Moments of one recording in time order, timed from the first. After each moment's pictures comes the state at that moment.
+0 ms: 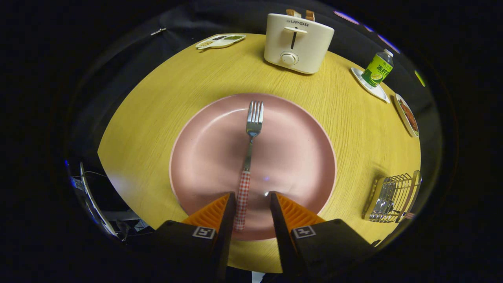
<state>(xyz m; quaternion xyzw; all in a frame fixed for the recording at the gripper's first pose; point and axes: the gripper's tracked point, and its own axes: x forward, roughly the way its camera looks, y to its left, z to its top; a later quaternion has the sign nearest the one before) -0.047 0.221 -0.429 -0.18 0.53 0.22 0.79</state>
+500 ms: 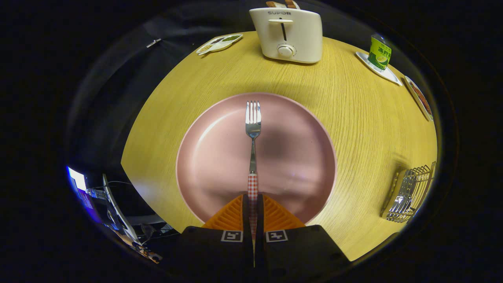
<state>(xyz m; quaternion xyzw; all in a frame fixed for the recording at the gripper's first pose) -0.057 0.228 -0.423 -0.09 0.58 0.28 0.76</state>
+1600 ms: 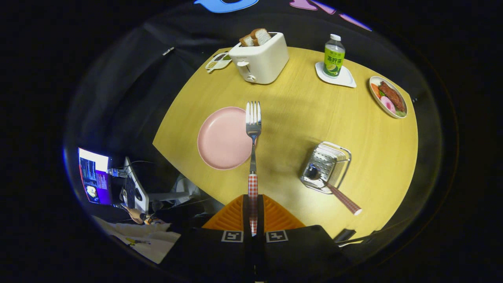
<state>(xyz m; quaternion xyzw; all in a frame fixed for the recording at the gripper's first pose) -0.058 0.043 -0.237 -0.11 0.60 0.31 0.73</state>
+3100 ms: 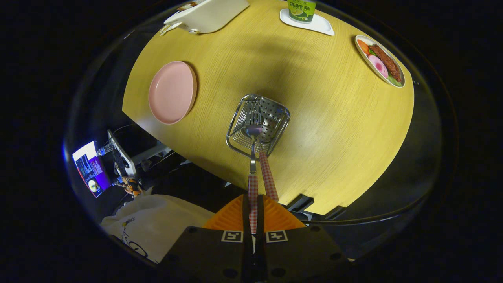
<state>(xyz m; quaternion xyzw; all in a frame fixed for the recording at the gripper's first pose) -0.017 -0.059 -0.258 -0.19 0.79 0.22 0.54</state>
